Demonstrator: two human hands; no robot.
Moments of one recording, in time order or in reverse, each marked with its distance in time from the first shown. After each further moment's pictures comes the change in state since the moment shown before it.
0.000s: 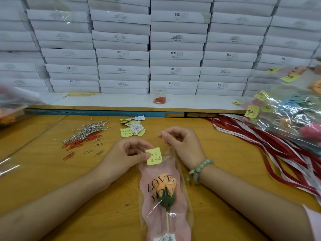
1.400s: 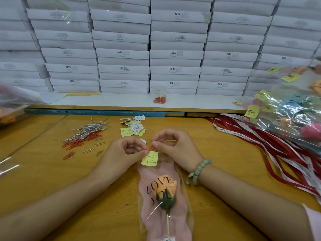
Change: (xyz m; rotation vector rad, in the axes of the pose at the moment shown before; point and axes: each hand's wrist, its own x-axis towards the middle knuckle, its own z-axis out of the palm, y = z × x) left_hand 0.001 -0.002 0.002 0.061 0.120 0.029; right_hand -0.002 -0.003 0.005 0.068 -0.192 0.020
